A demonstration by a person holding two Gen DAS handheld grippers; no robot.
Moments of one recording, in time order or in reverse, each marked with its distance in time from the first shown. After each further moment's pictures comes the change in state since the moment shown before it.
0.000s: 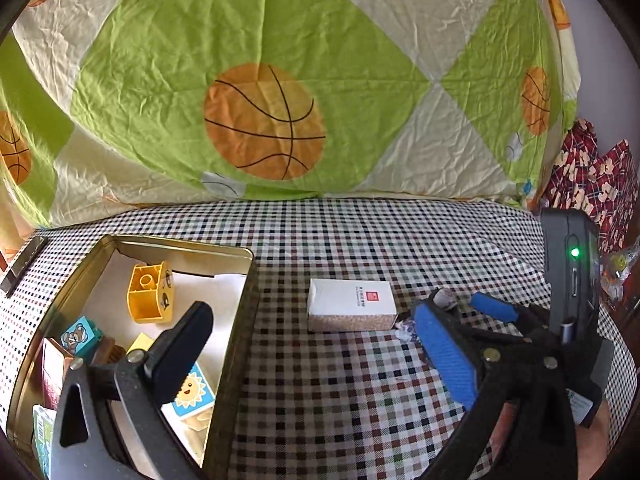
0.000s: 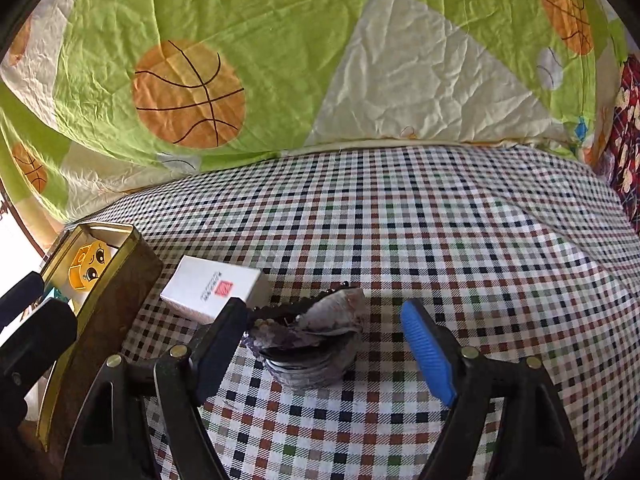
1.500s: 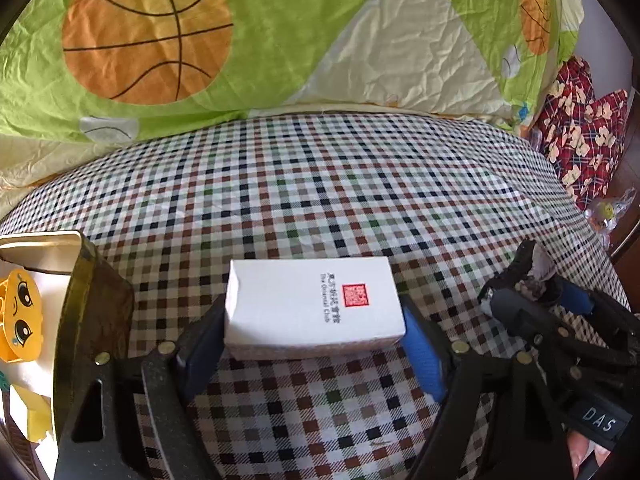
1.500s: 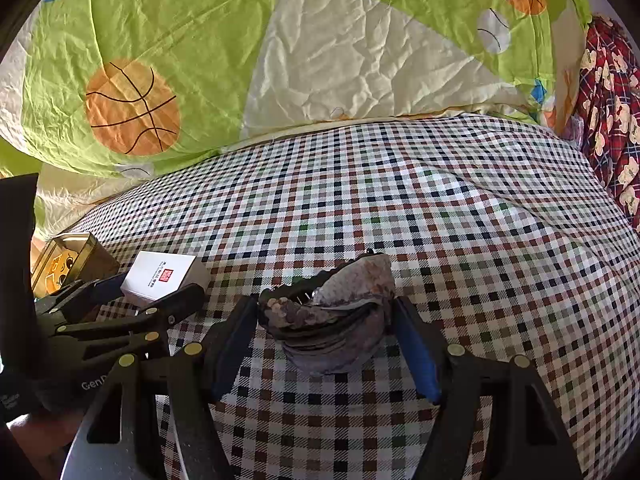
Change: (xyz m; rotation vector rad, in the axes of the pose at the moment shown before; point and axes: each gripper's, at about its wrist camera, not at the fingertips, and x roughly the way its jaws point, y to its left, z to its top) left arm 0.114 -0.043 0.000 0.089 0.275 -0.133; right arm -0.019 -0.056 -0.009 0.072 -0.013 -0.065
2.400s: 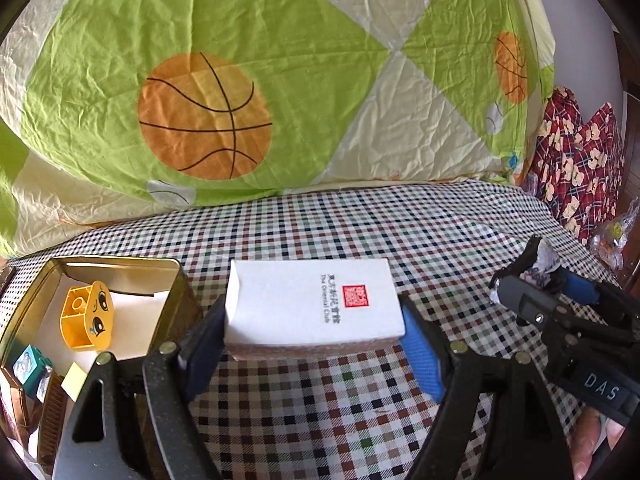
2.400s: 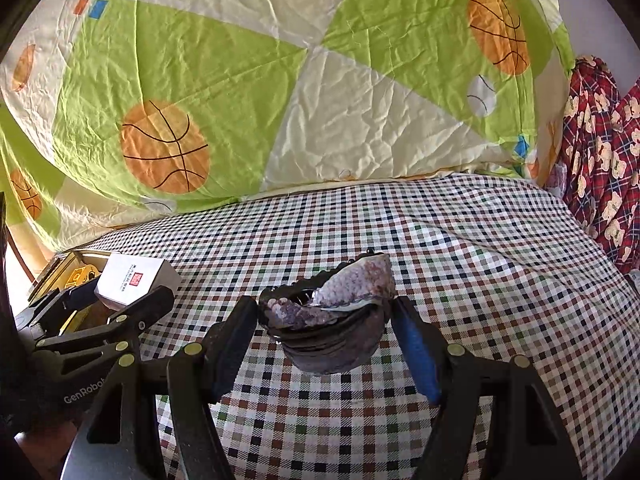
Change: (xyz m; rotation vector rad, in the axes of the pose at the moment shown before) left arm -0.068 -0.002 -0.025 0.021 -0.303 0.094; right arm -0.048 0.019 -0.013 -0.058 -0.232 -0.017
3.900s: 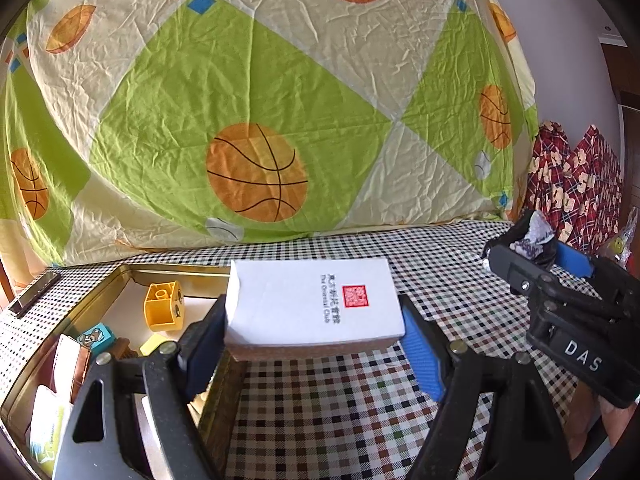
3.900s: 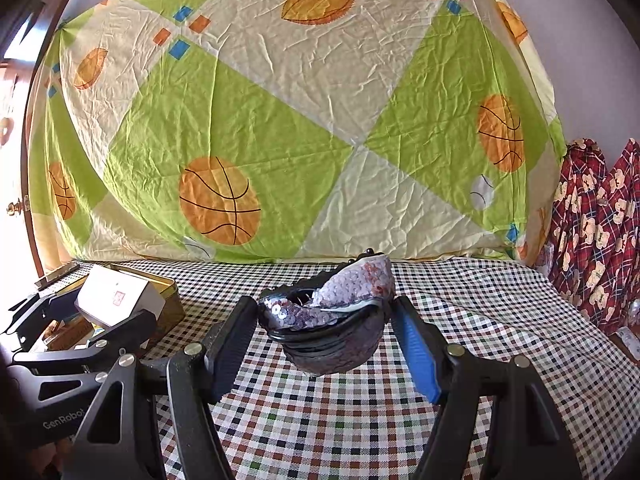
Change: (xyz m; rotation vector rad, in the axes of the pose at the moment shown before) left arm -0.089 0.015 -0.041 -0.002 -0.218 0.063; right arm -0.071 0.041 -0.023 -0.112 -0.285 0.002
